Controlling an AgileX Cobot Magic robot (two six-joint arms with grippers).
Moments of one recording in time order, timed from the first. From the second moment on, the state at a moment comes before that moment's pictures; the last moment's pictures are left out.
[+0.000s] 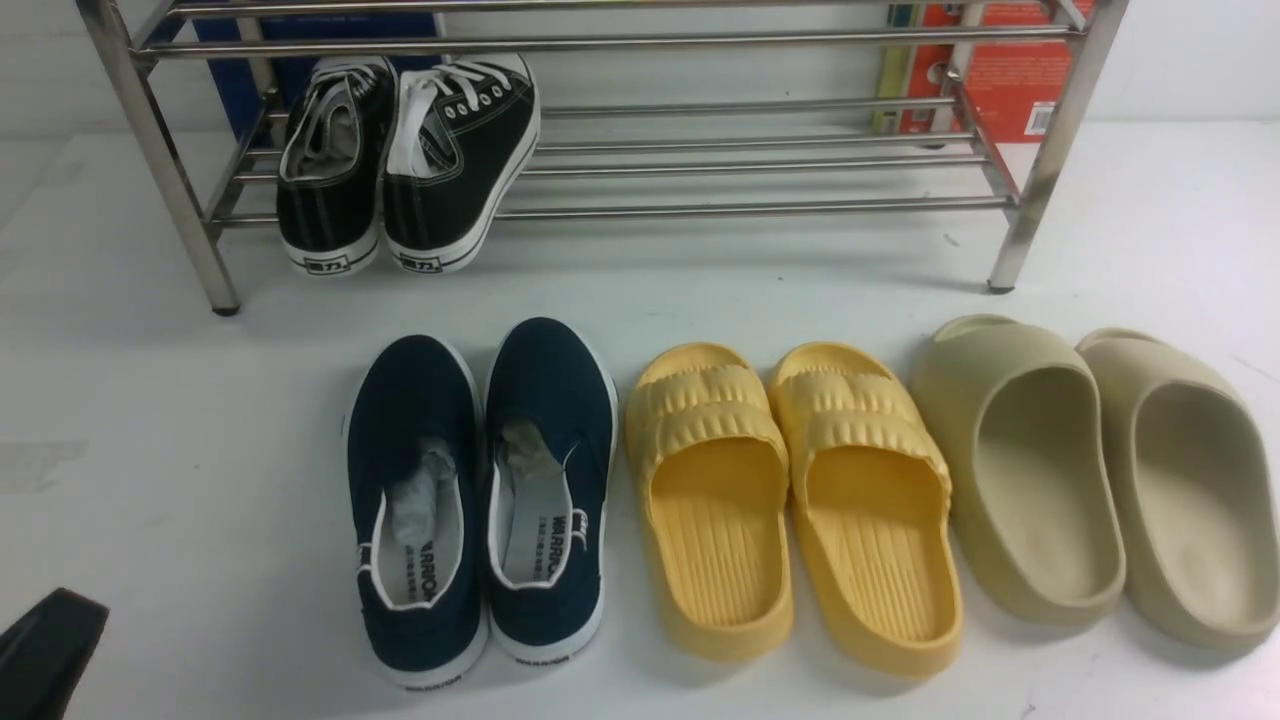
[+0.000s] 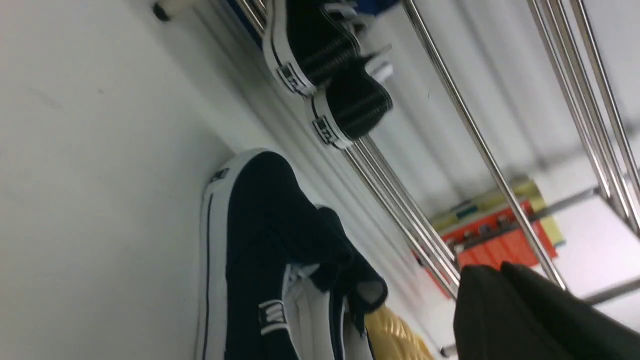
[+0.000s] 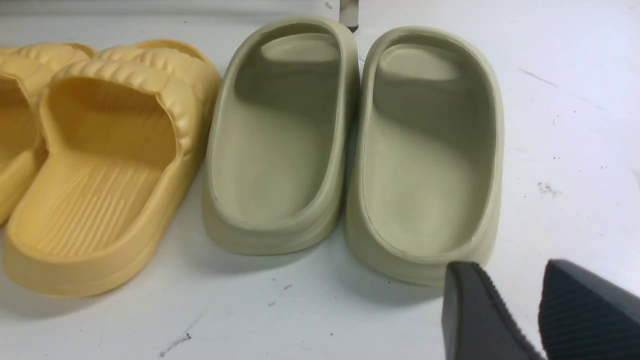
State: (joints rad) right arm 0.02 -0.01 0.02 0.06 0.38 -0.01; left arm 0.02 0.02 -0.13 -0.57 0.31 -0.40
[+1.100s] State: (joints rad) right arm 0.02 -0.01 0.02 0.06 0.38 -0.01; left arm -0.46 1.31 -0.86 0.05 0.78 -0.59
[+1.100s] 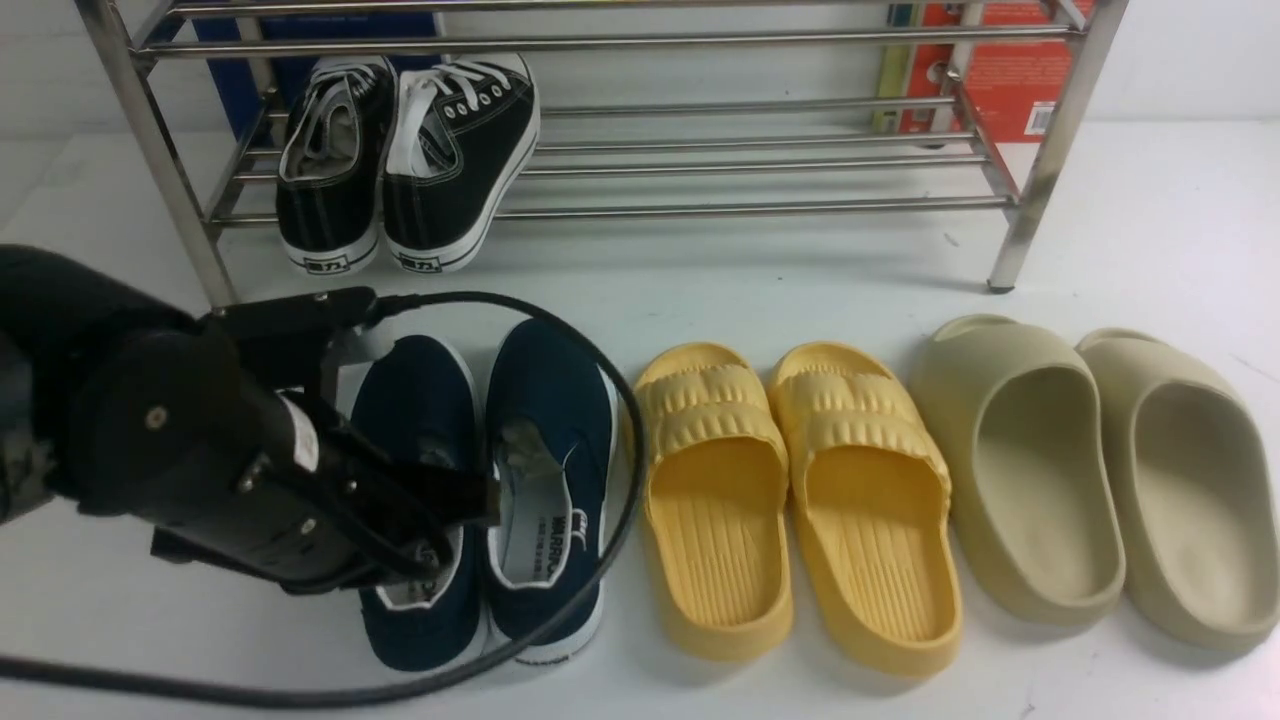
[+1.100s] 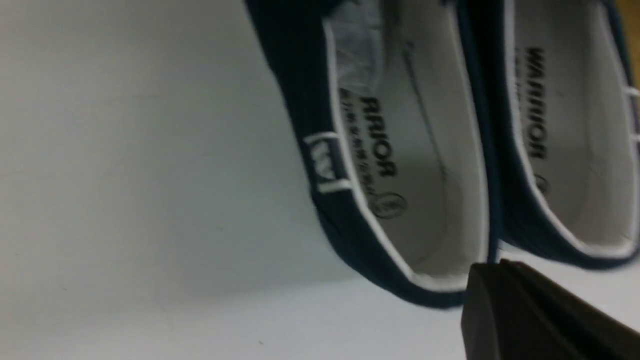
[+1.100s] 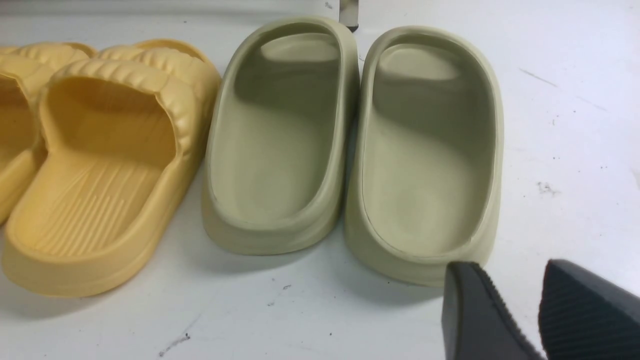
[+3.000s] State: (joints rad) right arm 0.02 -0.01 0.02 0.06 0.38 -0.01; left arm -0.36 1.66 -1.42 -0.09 0.99 -0.35
